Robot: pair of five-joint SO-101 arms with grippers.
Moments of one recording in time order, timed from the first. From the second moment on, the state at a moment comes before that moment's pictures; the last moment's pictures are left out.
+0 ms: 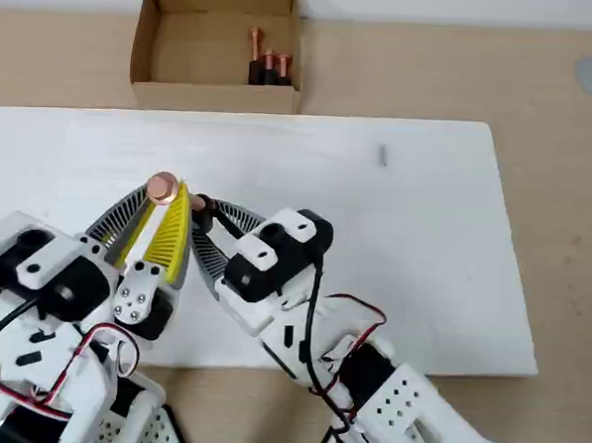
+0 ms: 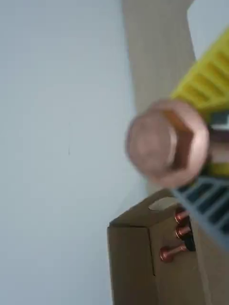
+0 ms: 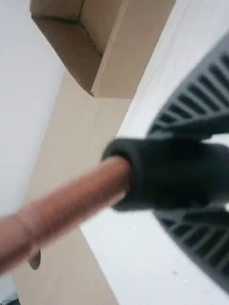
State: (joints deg) left arm 19.2 -104.0 59.8 44.4 -5.2; right arm -50.7 -72.8 83.1 0.0 -13.0
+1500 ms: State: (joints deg) left arm 18.4 -103.3 67.2 39.2 -5.4; right arm -50.6 -72.7 83.2 0.0 -13.0
